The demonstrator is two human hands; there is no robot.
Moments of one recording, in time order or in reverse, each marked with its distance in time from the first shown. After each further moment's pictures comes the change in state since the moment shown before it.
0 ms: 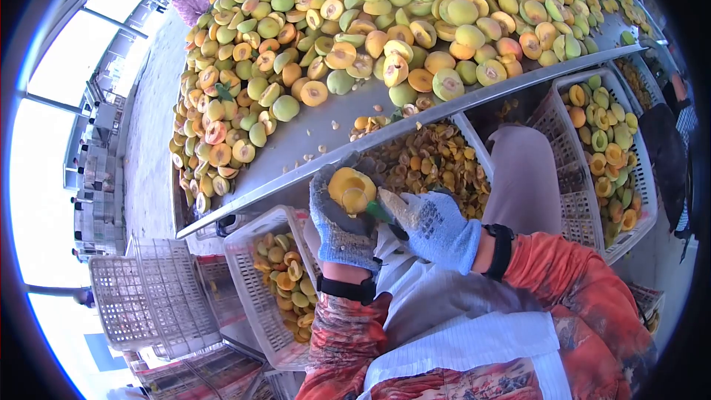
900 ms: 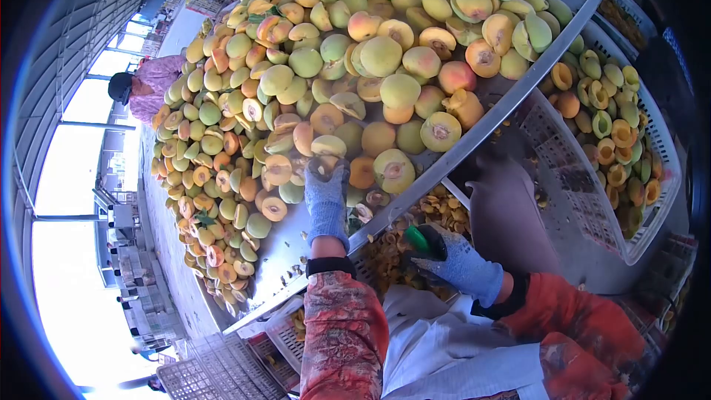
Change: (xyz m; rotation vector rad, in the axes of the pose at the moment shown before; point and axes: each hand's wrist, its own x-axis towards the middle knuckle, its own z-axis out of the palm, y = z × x) left_hand 0.195 -0.074 0.111 1.378 -0.044 0.366; right_hand -0.019 0.124 -0.009 1.117 0.298 0.670
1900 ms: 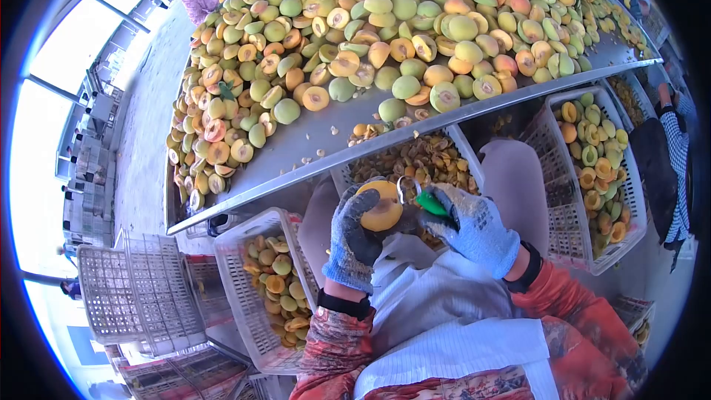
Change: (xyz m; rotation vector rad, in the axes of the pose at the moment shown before) left_hand -0.233 -0.032 -0.128 -1.223 -0.274 -0.311; right_hand -0.086 -0.051 0.057 -0.761 -0.061 -0.481
